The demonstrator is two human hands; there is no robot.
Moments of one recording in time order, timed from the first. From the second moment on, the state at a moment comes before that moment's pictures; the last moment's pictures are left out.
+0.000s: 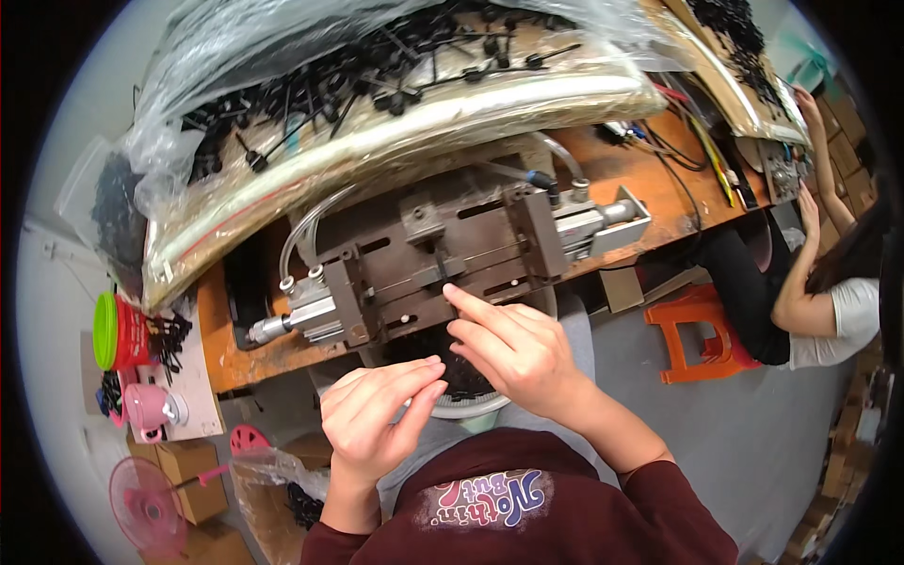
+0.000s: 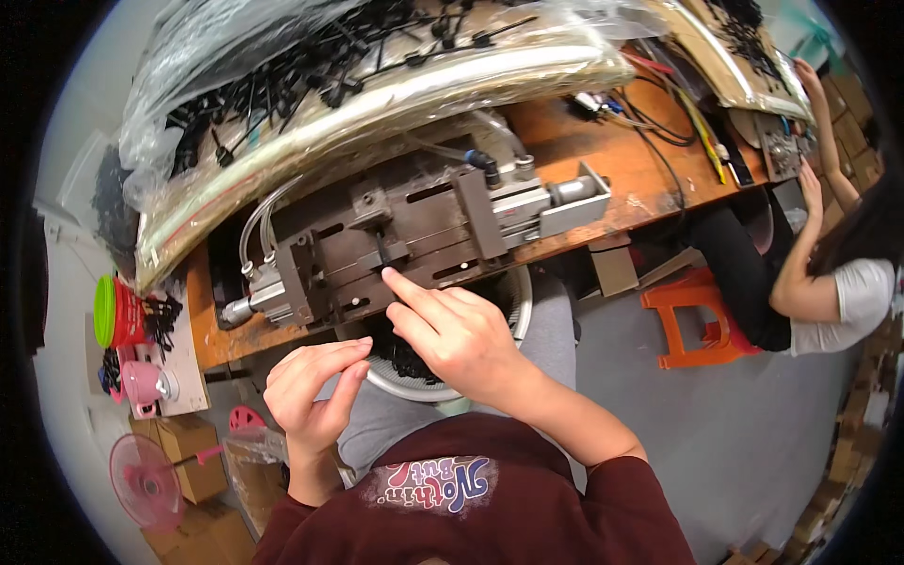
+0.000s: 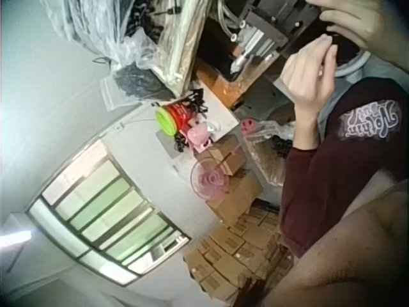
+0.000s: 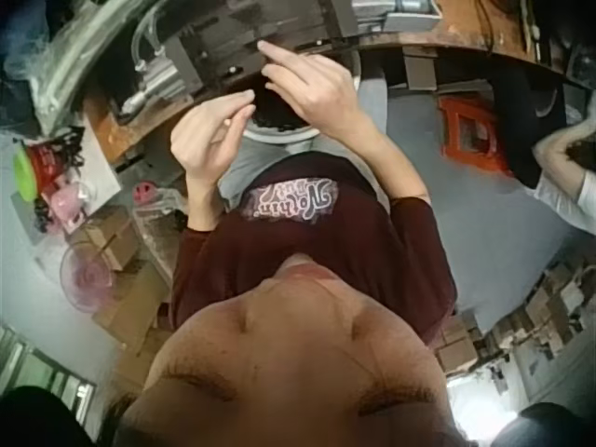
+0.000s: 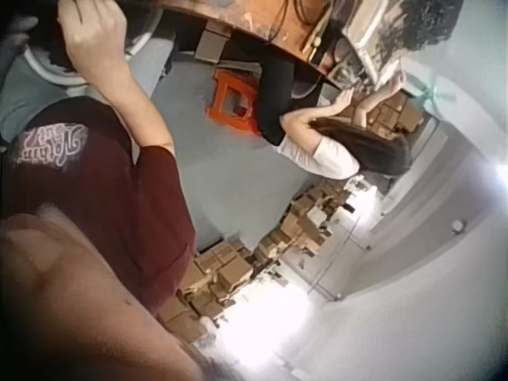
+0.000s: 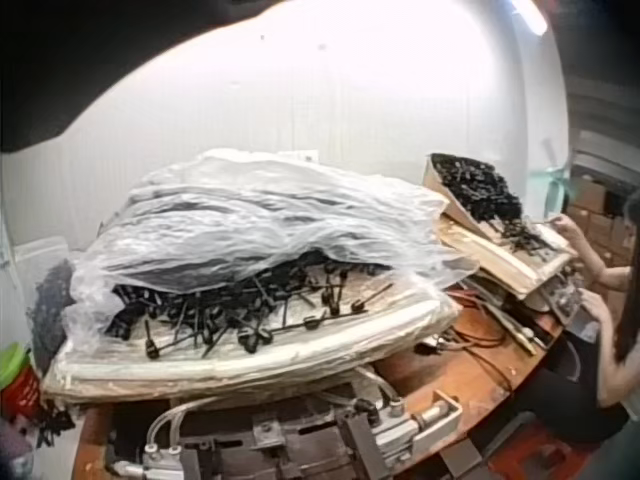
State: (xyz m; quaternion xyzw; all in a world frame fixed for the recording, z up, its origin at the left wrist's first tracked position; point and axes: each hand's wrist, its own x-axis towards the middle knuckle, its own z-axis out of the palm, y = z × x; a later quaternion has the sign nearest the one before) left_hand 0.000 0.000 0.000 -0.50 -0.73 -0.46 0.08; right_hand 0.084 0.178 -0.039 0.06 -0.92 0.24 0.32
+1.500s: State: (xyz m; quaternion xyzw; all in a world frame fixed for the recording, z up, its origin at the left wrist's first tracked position) left_hand -0.009 -0.016 -0.026 -0.55 -0.69 -0.48 0.06; right_hand -0.088 0.331 0.097 0.08 -0.98 -0.05 0.16
